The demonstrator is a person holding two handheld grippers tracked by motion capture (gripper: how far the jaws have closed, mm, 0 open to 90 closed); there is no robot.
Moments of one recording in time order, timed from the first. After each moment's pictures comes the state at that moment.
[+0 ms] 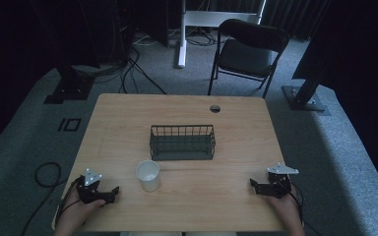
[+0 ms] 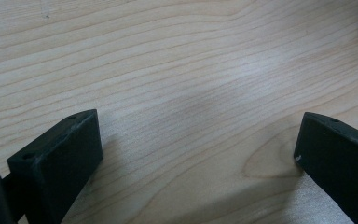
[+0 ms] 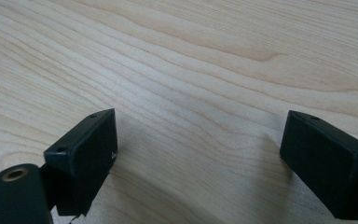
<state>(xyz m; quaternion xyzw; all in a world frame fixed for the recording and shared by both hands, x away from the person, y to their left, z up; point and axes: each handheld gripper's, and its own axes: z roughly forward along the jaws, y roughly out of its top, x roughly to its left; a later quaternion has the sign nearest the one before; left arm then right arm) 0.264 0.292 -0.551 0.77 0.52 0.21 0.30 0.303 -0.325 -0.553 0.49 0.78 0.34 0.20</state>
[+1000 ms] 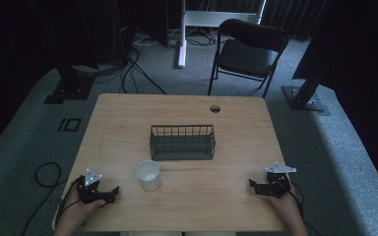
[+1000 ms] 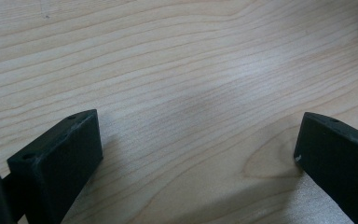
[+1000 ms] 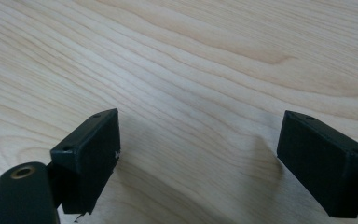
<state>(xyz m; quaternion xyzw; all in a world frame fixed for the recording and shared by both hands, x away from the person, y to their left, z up) 0.264 0.292 -0.551 0.77 0.52 0.21 0.30 0.303 -0.319 -0.547 0.48 0.79 0.32 0.20</state>
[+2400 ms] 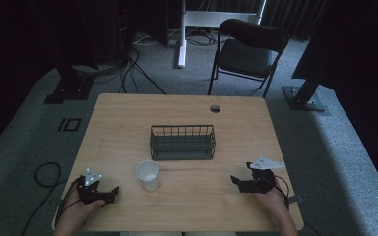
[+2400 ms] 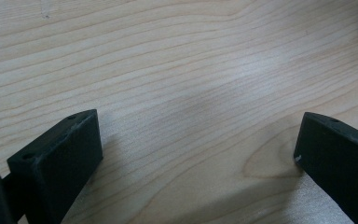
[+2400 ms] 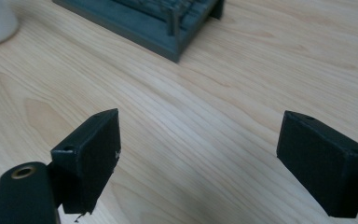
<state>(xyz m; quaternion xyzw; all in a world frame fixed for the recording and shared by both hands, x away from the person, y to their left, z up) 0.264 0.292 -0.551 0.77 0.52 0.21 0.30 0.301 -0.261 -0.506 0.39 0.81 0.40 0.17</state>
